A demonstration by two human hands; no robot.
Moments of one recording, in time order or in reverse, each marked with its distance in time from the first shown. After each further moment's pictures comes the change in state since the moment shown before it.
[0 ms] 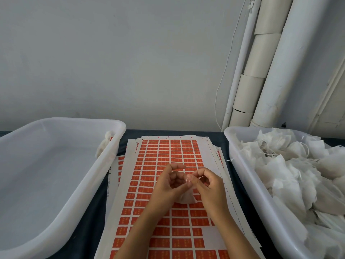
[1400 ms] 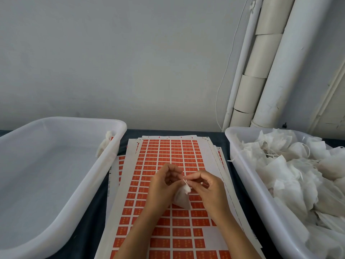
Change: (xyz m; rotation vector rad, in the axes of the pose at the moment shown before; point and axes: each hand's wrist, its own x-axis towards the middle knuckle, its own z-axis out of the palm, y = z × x) left_hand 0.005 -0.007 -0.007 0.184 0.163 0.112; right_hand 0.001 0.004 -0.002 -0.044 -0.114 -0.115
